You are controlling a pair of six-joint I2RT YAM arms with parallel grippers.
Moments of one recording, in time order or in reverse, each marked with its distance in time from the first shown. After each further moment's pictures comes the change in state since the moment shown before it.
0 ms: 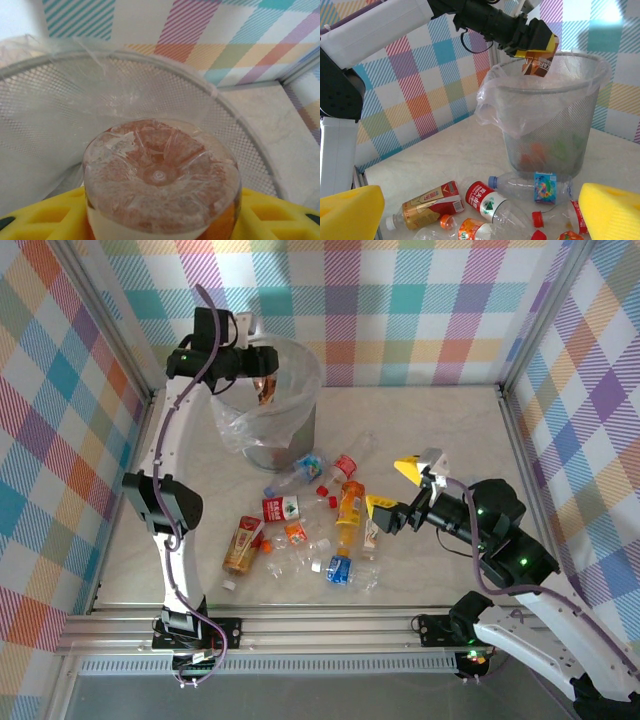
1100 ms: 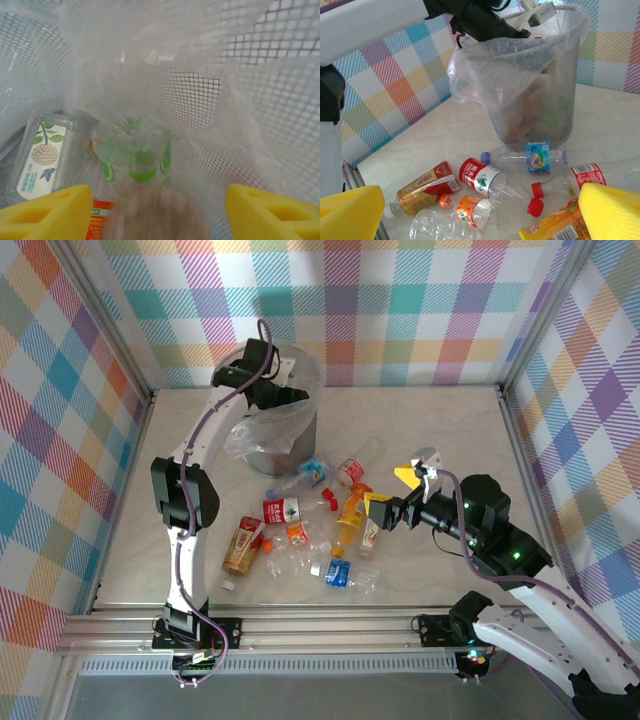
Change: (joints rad) left arm -0.129 0.086 -0.159 -0.032 -0.043 0.117; right arm 0.000 0.037 0.000 -0.096 0.079 0.107
